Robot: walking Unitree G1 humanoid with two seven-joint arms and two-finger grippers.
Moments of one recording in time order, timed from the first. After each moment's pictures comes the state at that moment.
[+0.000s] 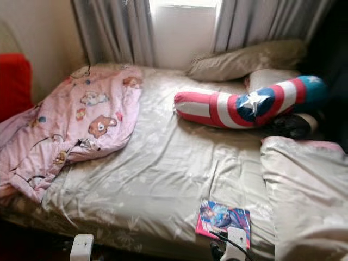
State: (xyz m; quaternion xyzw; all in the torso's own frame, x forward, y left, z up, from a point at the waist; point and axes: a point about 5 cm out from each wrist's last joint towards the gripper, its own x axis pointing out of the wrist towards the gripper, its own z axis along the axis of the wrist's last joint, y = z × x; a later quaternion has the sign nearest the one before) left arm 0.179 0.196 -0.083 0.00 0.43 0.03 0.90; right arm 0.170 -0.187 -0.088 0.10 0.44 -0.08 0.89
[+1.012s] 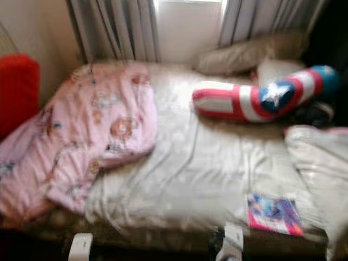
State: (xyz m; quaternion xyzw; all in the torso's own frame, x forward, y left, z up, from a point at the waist) left arm 0.174 0.202 -0.084 0.01 0.43 0.03 0.90; right arm 0.181 -0.179 -0.085 0.10 0.42 -0.07 0.90
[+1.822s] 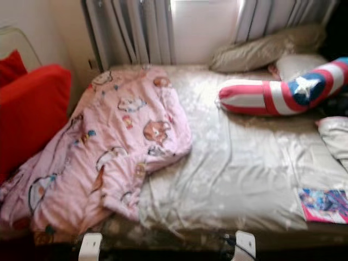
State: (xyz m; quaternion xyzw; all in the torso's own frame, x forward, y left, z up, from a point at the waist) left arm 0.179 0.191 -0.083 0.00 0.43 0.02 0.90; right arm 0.170 -0.192 -0.088 0.09 0.44 -0.08 0.89
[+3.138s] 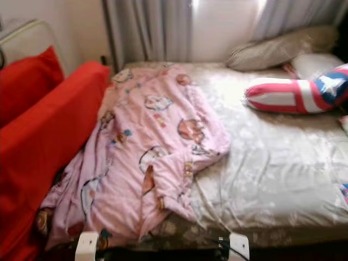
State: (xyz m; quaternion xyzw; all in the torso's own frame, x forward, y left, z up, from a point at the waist) left arm 0.179 0.197 -0.083 0.00 0.43 0.03 0.90; right arm 0.170 -0.185 -0.089 0.08 0.44 -0.06 0.89
